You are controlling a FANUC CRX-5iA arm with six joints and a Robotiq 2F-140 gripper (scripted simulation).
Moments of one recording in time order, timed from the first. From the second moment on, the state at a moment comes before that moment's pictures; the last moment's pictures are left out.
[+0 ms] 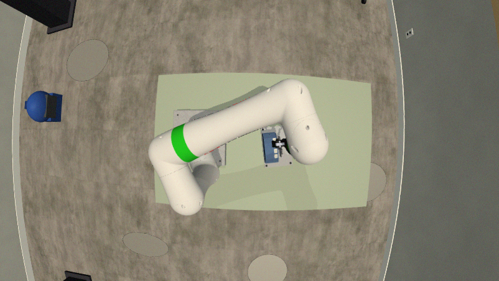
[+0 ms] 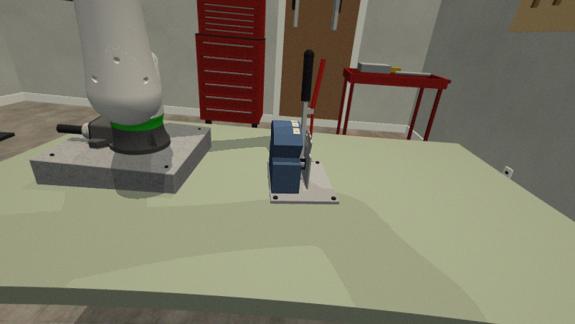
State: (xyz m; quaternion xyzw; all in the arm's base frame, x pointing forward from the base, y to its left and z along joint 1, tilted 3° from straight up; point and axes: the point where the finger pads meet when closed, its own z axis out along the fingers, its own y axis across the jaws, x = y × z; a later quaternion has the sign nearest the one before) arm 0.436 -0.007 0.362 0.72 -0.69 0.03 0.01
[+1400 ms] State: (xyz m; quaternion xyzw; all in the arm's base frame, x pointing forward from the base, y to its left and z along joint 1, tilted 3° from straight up) arm 0.437 -0.008 0.342 0.72 -0.69 0.03 0.01
